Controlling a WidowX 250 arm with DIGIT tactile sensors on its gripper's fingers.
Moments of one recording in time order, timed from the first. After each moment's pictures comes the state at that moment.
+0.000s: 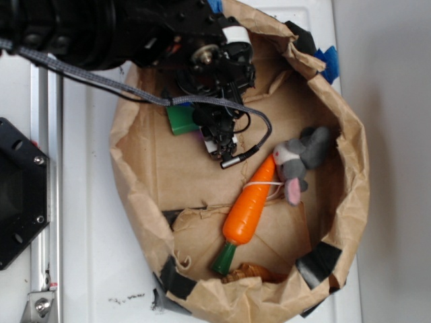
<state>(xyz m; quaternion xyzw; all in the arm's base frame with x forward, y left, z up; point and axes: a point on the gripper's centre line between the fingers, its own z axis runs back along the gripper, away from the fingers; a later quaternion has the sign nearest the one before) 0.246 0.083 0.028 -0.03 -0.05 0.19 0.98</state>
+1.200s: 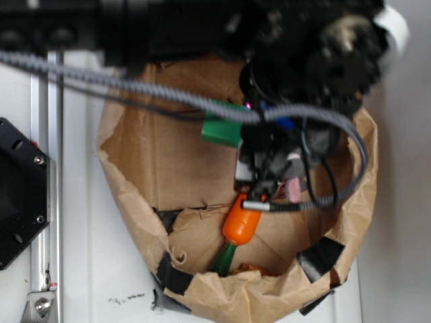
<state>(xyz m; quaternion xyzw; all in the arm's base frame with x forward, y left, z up) 0.283 0.025 0.143 -0.04 0.00 -0.09 1.00</state>
